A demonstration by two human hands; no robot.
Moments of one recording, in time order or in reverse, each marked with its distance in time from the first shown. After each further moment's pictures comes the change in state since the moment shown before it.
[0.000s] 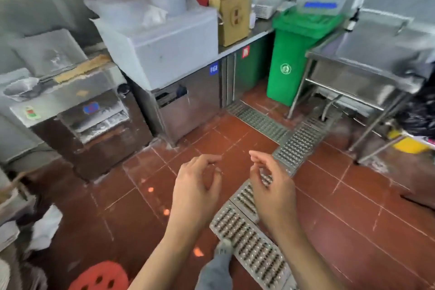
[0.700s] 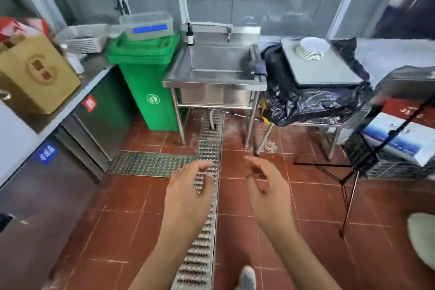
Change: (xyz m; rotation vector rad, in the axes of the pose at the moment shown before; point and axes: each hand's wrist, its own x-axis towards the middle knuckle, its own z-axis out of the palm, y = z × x) left_hand 0.311 0.158 0.315 -0.208 -0.560 0.354; right_hand 0.271 0.177 -0.182 -0.106 0.626 0.281
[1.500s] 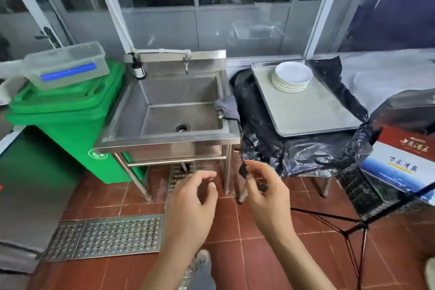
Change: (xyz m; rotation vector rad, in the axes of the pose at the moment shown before) left_hand 0.412 0.061 0.230 0.017 -0.093 0.072; right_hand 0.437 0.149 -0.032 -0.055 0.191 0.061
